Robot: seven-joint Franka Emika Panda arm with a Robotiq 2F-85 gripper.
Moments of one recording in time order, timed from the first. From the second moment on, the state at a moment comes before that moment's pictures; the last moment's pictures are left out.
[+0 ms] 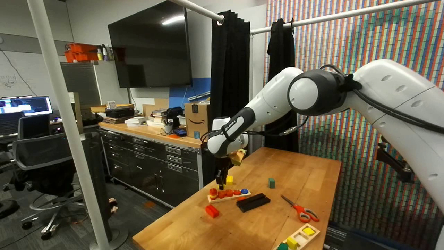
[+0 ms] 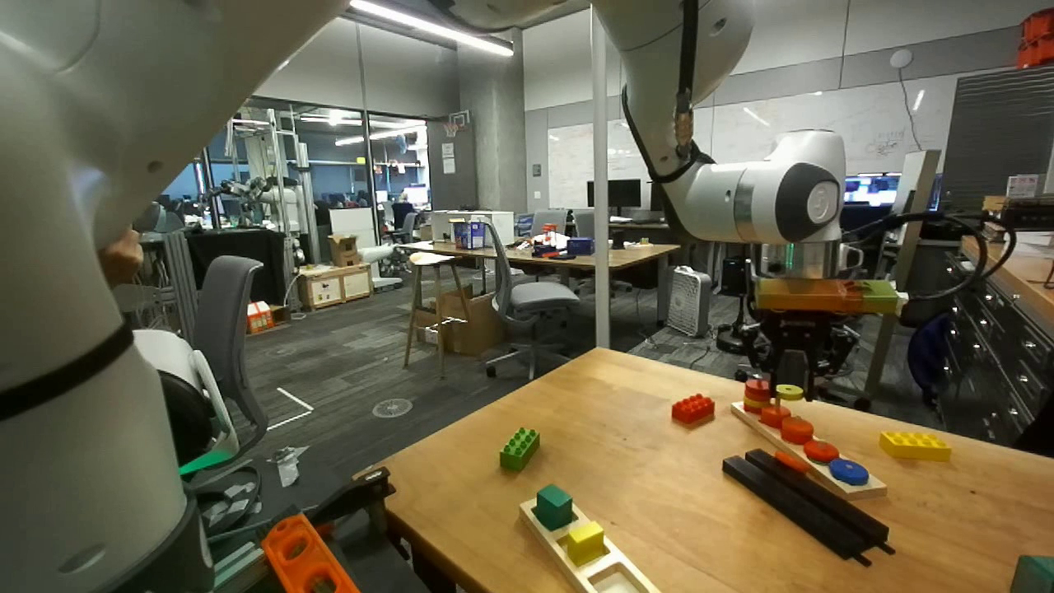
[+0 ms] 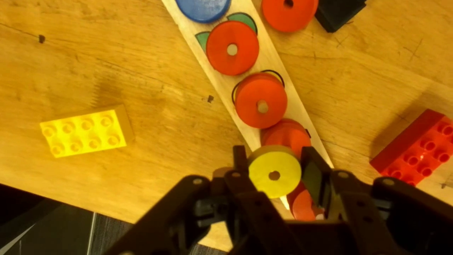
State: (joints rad) arm -0.20 0.82 0.07 -1.49 -0.12 2.36 -0.57
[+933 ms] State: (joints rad) arm -0.21 0.82 0.08 -1.47 -0.09 2.32 -0.57
